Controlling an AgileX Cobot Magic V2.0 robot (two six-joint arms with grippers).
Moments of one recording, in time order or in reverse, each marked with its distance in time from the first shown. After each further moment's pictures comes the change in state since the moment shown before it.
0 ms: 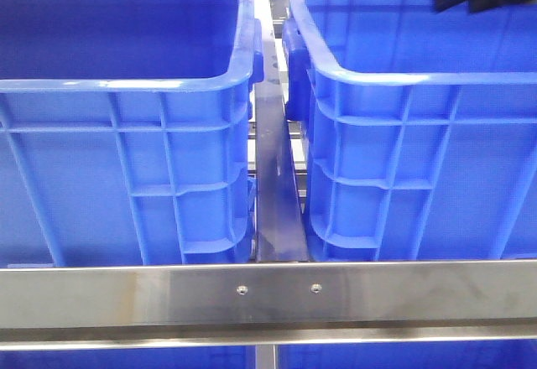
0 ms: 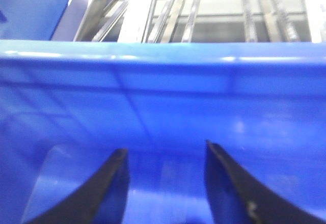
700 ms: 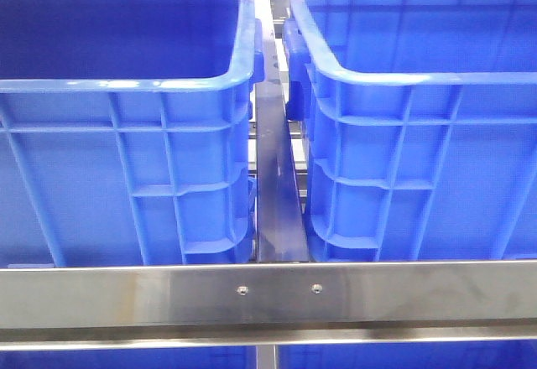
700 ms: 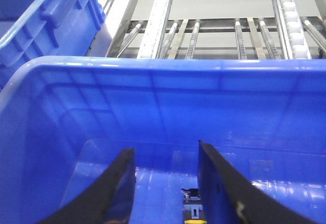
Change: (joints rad) left arm 0.344 -0.034 0.000 0.098 0.153 -0.301; right arm 0.000 -0.312 0.206 0.000 -0.005 0.000
